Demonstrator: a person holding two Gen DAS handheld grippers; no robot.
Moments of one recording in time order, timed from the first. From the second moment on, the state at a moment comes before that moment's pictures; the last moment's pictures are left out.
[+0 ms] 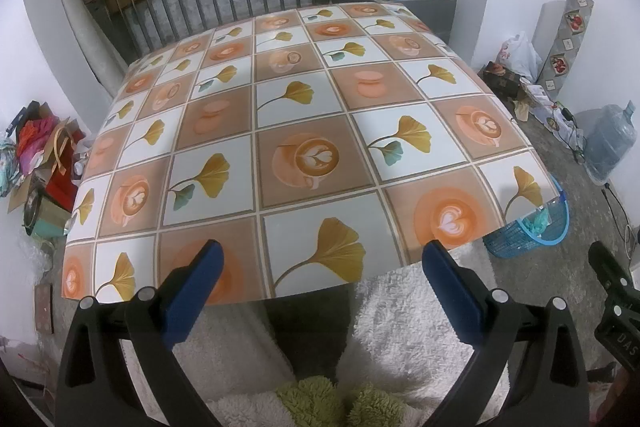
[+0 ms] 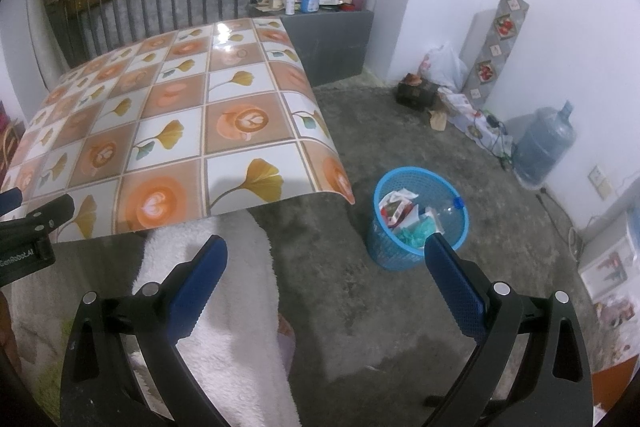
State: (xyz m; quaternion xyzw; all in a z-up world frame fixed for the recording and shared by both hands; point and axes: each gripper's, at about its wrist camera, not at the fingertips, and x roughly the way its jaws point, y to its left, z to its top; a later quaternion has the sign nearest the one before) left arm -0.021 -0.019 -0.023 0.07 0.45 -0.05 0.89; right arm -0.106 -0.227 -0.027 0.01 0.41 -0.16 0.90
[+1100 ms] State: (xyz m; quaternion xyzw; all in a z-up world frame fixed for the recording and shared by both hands) left arm -0.020 -0.018 -0.022 0.07 0.45 -0.05 0.89; right arm -0.101 -0.223 -0.026 0.01 0.41 -0.16 0.90
